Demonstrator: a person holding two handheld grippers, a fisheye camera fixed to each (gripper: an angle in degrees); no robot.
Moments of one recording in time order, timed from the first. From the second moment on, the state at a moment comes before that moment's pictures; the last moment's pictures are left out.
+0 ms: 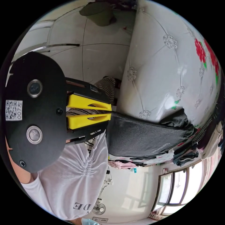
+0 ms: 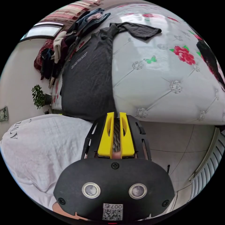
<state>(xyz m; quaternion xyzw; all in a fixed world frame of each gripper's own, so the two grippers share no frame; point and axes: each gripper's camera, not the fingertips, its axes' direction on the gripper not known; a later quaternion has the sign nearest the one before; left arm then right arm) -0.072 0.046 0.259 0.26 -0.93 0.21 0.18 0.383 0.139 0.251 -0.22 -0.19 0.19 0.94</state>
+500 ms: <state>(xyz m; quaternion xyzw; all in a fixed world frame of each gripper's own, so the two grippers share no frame) -0.126 0.087 0.291 0.35 -0.83 0.38 0.20 0.423 -0.039 0.314 -0.08 -0.02 0.15 0.99</state>
